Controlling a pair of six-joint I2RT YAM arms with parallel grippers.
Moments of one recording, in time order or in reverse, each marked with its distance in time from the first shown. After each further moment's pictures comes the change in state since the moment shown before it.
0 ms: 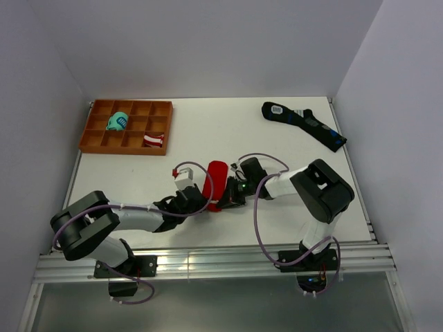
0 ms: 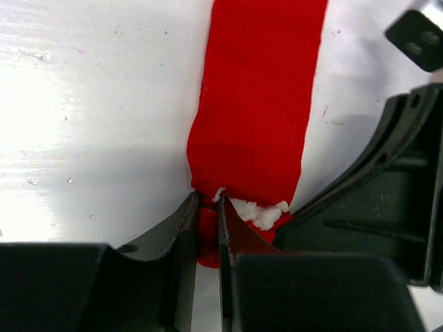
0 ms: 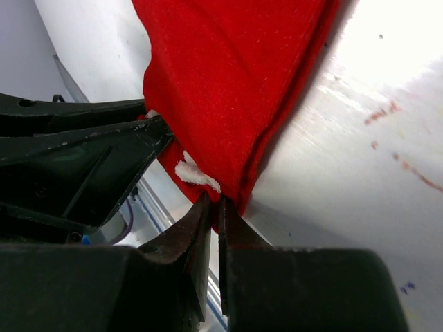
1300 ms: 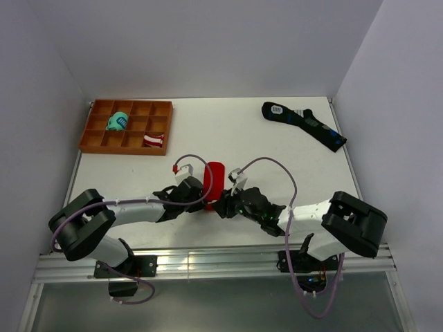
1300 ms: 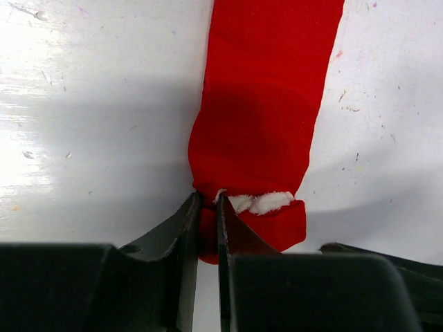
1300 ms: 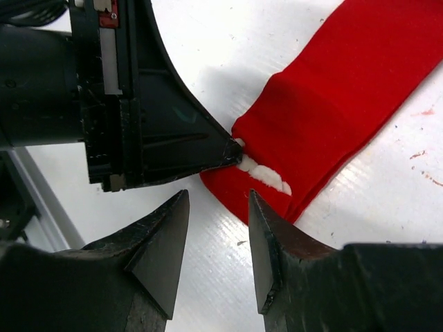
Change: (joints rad) left arm 0.067 0.000 0.142 -0.316 0.158 -0.092; right arm 0.400 -0.406 -0.323 0.451 0.740 -0.302
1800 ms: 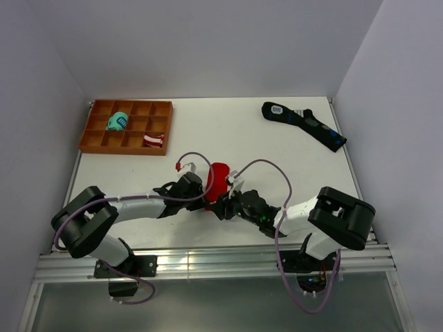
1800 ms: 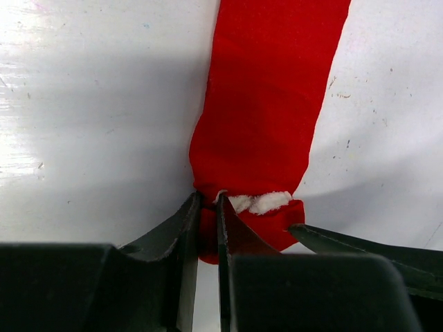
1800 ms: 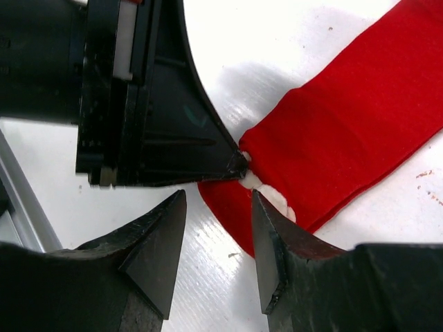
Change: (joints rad) left arm 0.043 0.025 0.027 -0.002 0.116 0.045; right arm 0.016 0.122 -0.011 0.164 0.008 -0.092
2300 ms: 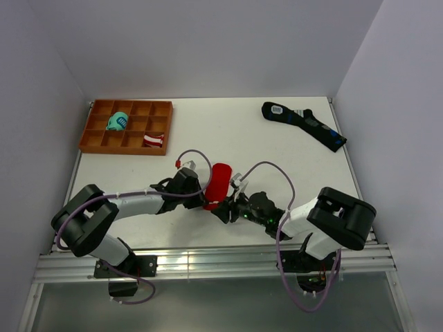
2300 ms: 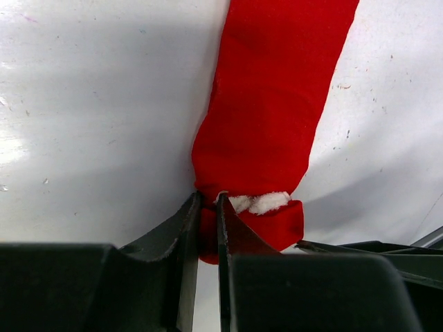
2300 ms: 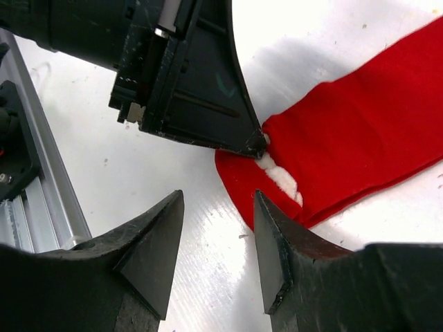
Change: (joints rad) left arm 0.077 0.012 0.011 -0.009 0.137 0.071; right arm -0.046 0.002 -0.100 0.167 -0.149 -0.023
